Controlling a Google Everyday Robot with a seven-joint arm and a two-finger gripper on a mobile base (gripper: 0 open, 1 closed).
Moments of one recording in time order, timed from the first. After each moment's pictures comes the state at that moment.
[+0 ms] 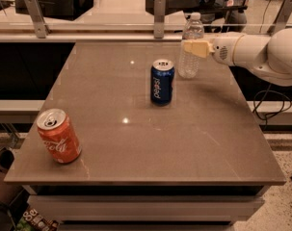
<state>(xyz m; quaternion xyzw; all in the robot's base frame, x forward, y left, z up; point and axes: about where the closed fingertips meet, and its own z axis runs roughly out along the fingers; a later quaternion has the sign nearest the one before) 0.730 -0.161 0.928 -0.25 0.73 0.24 0.59</state>
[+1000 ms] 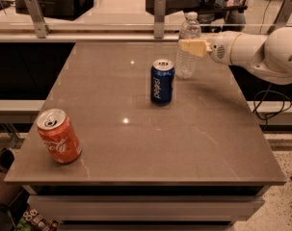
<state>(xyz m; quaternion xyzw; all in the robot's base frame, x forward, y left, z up) 0.732 -0.154 0.928 -0.25 0.73 0.25 0.58</state>
